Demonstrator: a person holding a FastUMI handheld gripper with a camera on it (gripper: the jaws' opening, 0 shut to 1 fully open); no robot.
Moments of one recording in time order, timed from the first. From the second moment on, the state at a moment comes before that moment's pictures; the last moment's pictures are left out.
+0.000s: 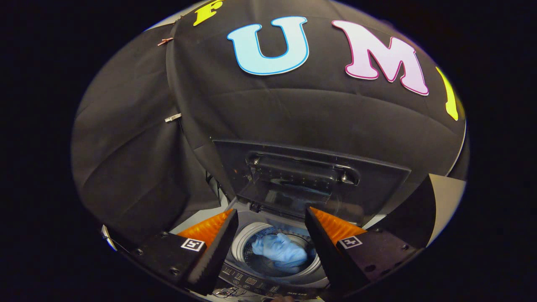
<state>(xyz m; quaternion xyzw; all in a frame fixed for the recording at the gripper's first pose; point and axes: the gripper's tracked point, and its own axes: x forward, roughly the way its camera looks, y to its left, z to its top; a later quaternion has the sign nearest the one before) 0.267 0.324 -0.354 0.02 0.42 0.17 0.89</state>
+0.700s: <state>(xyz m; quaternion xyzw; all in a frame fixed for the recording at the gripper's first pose) 0.329 0.309 -0.296 0.05 0.33 0.15 0.93</state>
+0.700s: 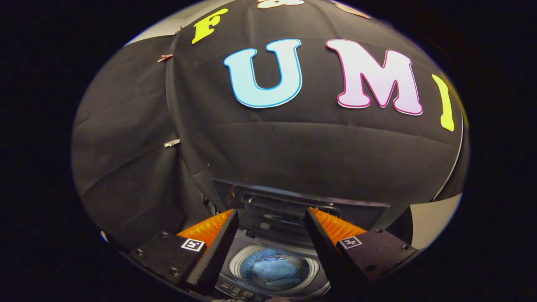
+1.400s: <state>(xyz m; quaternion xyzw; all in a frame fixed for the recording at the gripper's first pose) 0.398 0.283 -0.329 0.07 0.35 0.11 0.93</state>
